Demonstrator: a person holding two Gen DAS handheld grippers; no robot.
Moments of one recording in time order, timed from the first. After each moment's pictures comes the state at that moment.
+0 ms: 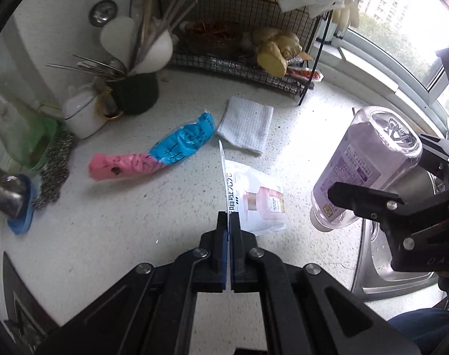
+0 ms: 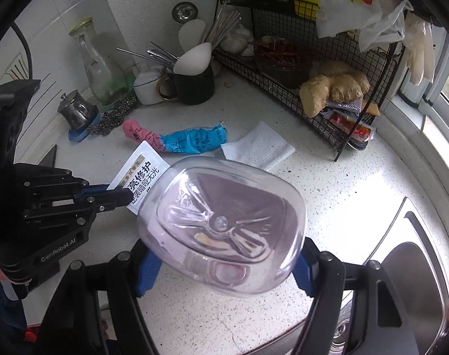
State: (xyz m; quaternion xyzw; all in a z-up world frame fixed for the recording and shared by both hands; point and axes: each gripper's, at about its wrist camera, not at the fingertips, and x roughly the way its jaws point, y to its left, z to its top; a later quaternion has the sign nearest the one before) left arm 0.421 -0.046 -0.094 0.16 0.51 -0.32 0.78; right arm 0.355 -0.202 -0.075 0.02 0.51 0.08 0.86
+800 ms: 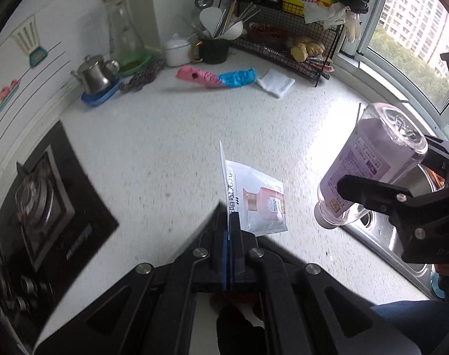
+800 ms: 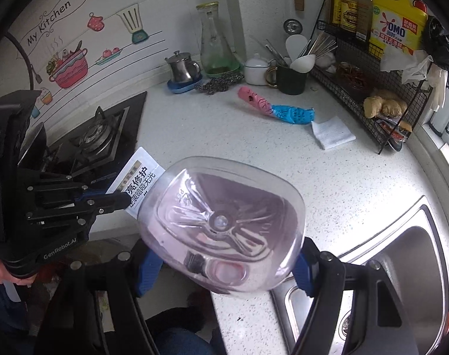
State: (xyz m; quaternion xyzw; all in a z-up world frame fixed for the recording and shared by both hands) left arm 0.210 0.052 -0.060 0.07 0.51 -0.17 0.84; right arm 0.204 -0.136 -0.046 -0.04 0.49 0.22 0.84
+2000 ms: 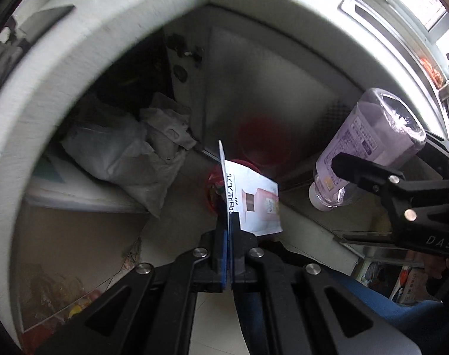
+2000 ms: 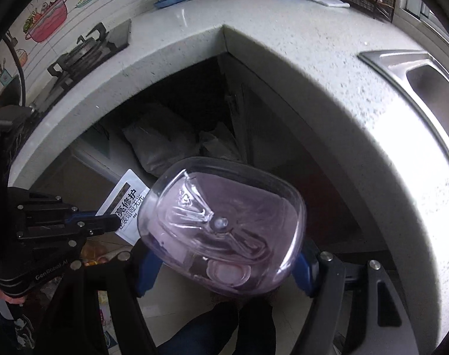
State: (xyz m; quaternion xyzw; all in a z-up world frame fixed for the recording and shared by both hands) left arm 0.060 0.117 -0.281 0.09 0.62 -0.22 0.75; right arm 0.048 -0.080 -0.234 0.00 0.56 0.13 0.82
